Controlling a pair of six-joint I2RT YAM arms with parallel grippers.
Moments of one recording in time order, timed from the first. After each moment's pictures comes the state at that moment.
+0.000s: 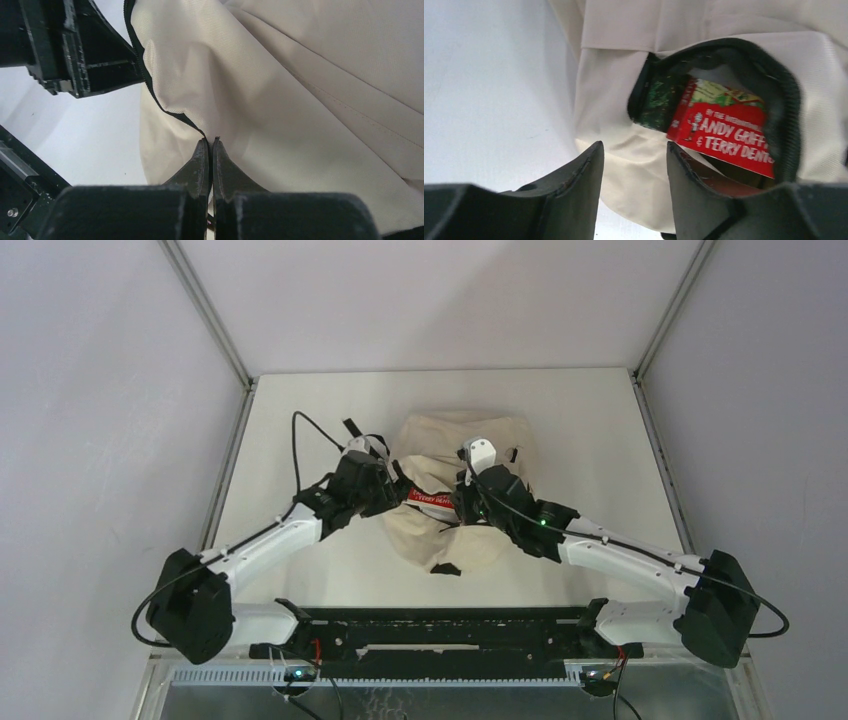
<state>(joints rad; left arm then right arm) -0.59 1.25 0.80 -0.29 -0.13 -0.77 0.90 1.21 0.84 -0.13 0.22 0.30</state>
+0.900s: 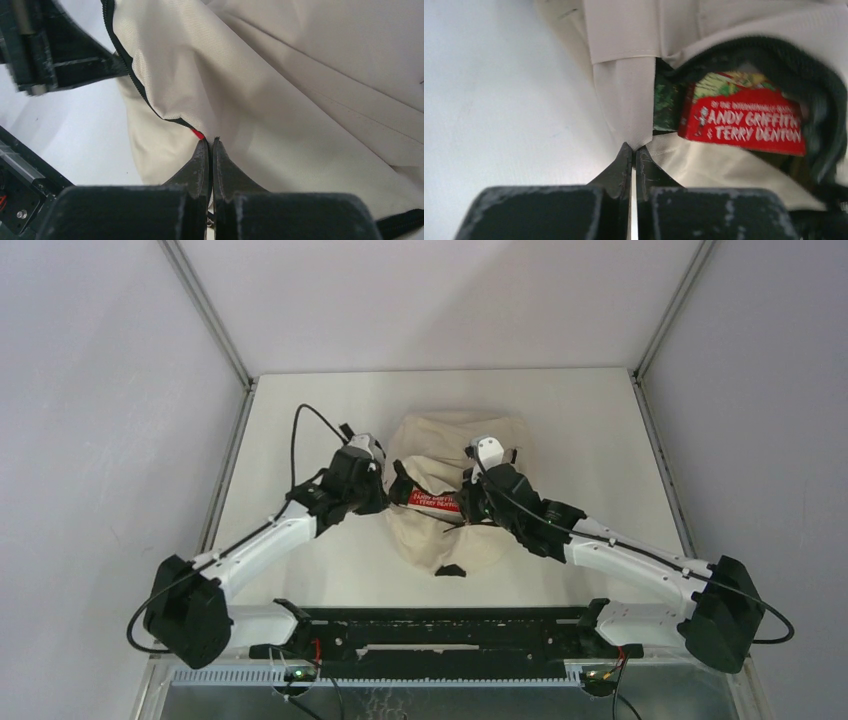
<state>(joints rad) -0.57 1.27 0.84 -0.37 -0.11 -0.62 0.88 1.18 0.84 -0.18 0.23 0.33</state>
